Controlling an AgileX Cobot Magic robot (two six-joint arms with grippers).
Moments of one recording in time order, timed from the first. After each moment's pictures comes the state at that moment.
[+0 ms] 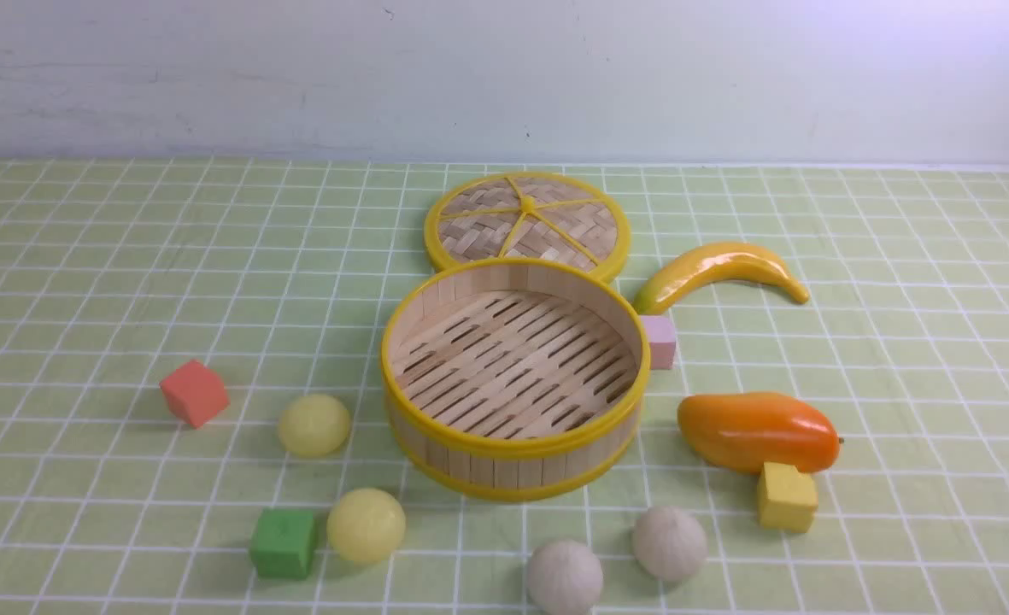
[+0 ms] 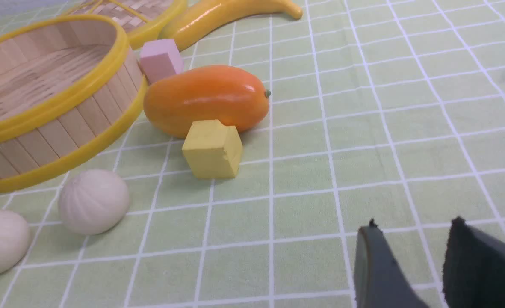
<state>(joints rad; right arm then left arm) 0.08 -0.01 0.01 0.01 0.41 0.22 -0.02 -0.01 0.03 -0.29 0.39 0.00</state>
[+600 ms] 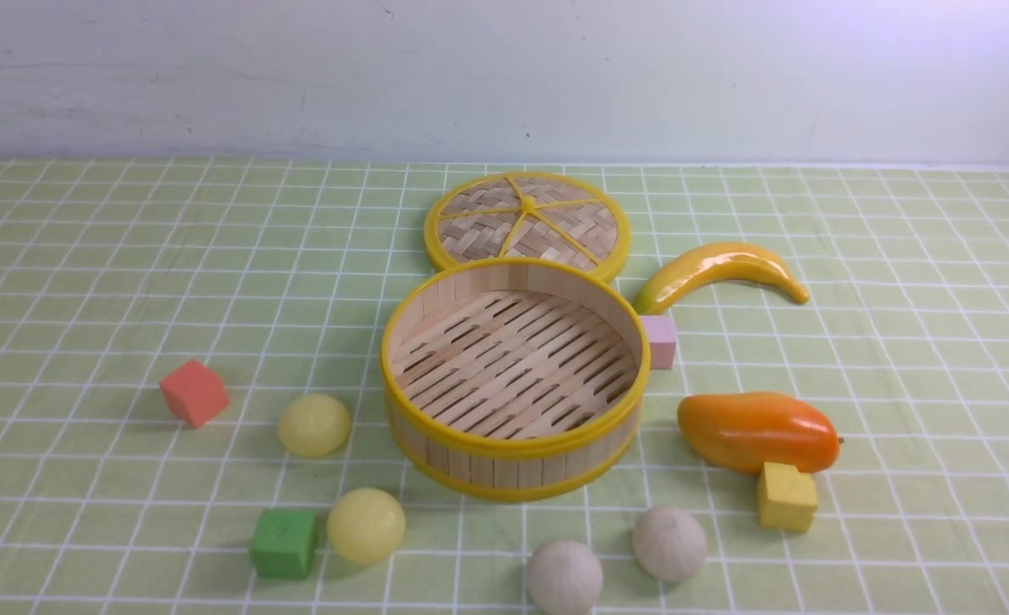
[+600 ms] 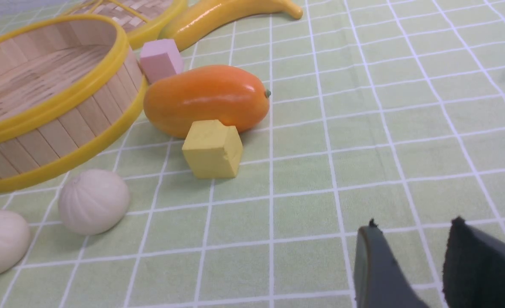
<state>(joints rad) 0.08 -0.01 0.01 0.01 0.41 0.22 -0.02 -0.01 0.03 -0.29 0.39 0.00</state>
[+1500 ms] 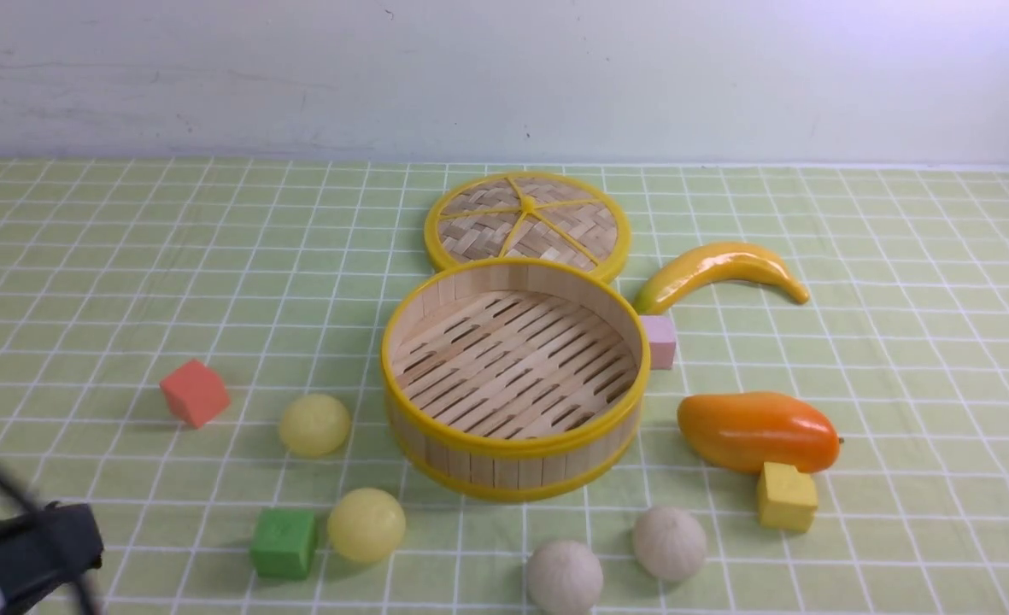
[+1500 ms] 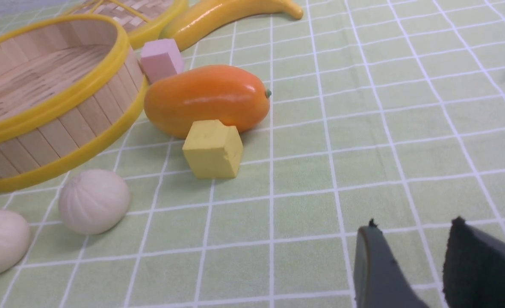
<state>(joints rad) 0.08 -0.01 0.01 0.01 0.41 0.22 -0.04 0.56 -0.60 -0.57 0.79 0.06</state>
